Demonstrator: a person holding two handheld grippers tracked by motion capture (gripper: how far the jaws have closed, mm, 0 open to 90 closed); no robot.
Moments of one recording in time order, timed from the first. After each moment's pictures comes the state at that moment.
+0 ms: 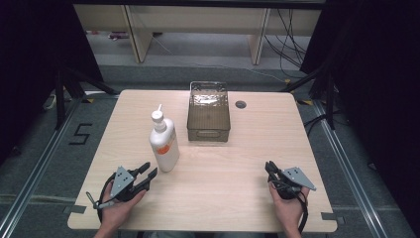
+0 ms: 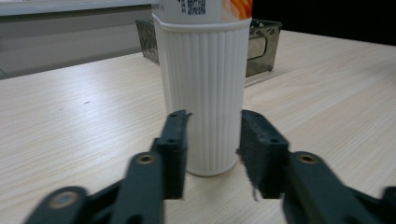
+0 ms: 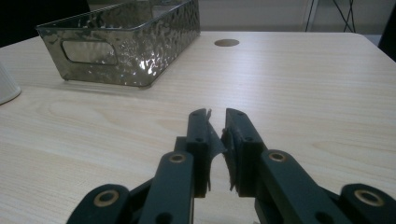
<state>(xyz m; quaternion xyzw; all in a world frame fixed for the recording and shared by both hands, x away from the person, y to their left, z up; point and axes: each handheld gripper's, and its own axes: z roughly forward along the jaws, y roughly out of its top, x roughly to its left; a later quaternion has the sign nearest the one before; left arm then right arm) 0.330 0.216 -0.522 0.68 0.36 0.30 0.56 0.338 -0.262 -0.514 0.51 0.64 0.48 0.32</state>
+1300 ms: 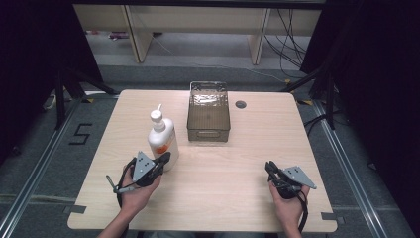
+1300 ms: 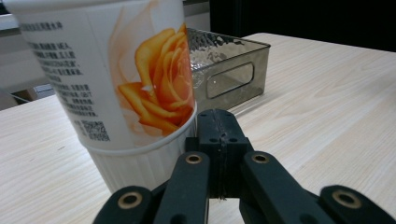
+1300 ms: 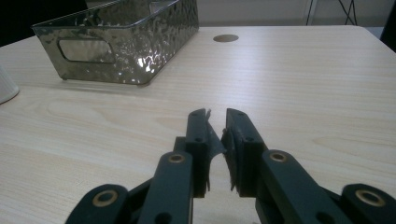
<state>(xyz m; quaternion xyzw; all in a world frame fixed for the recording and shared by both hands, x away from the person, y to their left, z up) 0.358 0.167 -0.487 0.71 0.34 0.32 0.53 0.342 -0.264 -0.515 0.51 0.64 0.48 0.32</state>
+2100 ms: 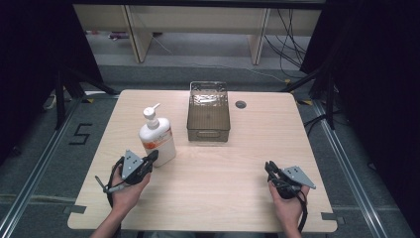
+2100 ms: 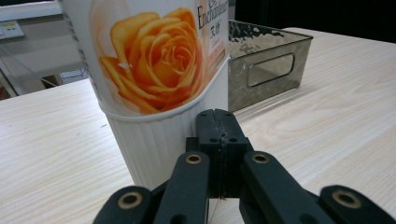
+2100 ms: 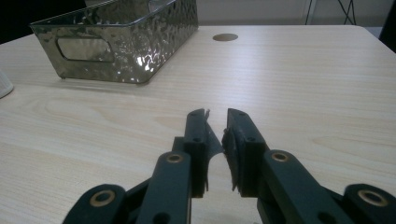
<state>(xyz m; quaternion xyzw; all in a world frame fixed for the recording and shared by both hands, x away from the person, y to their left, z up) 0.362 0.195 -0.491 0.69 0.39 0.33 0.52 0.342 -0.263 -0.515 0.51 0.64 0.48 0.31</state>
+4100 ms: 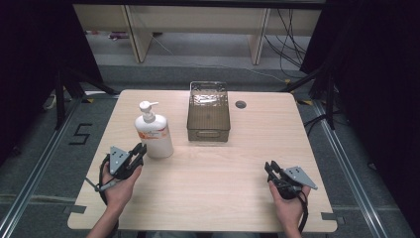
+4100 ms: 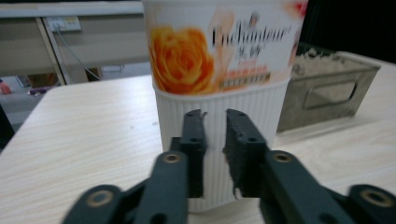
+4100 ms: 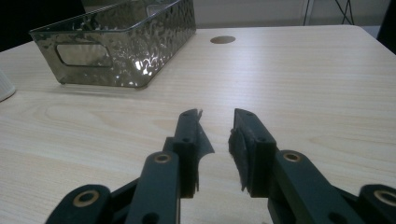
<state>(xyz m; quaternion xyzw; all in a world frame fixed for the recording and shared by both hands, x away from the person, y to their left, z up) 0.366 0.220 -0.484 0.62 0.46 0.36 0.53 0.341 -0.265 -0.514 0.52 0.63 0.49 0.31</state>
